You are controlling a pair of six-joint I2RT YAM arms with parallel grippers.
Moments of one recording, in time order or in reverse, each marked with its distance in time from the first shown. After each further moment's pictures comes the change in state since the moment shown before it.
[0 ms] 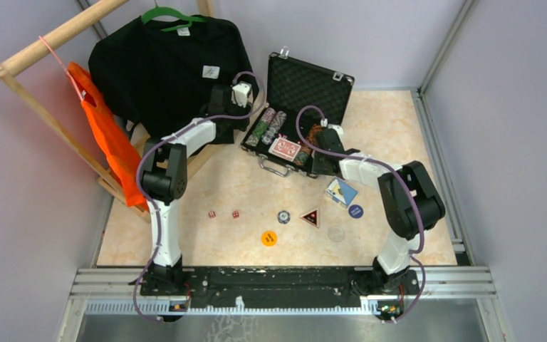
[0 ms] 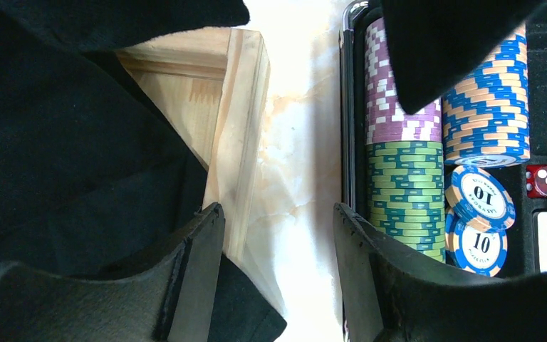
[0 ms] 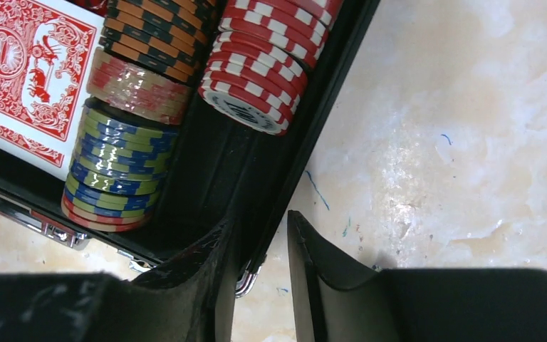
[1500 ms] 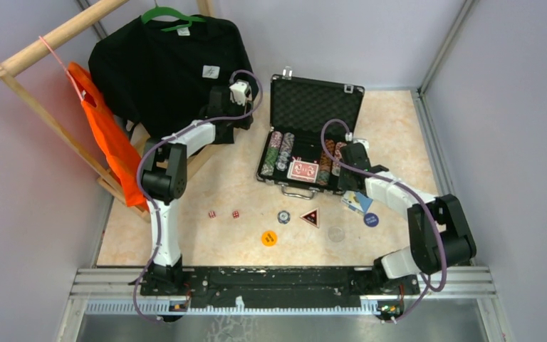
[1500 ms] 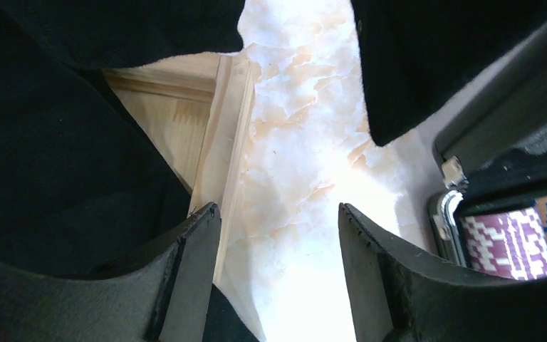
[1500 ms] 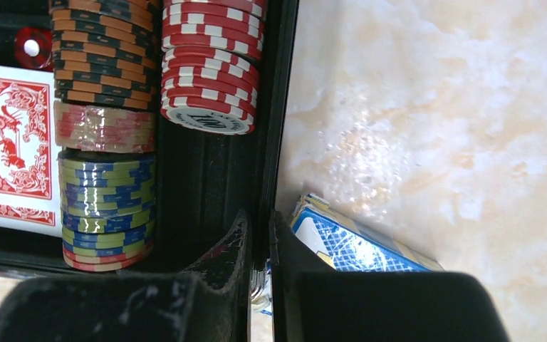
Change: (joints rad) left arm 0.005 0.001 -0.035 0.107 0.049 -0.089; right arm -0.108 -0.293 -0.242 -0.089 0.009 -0.083
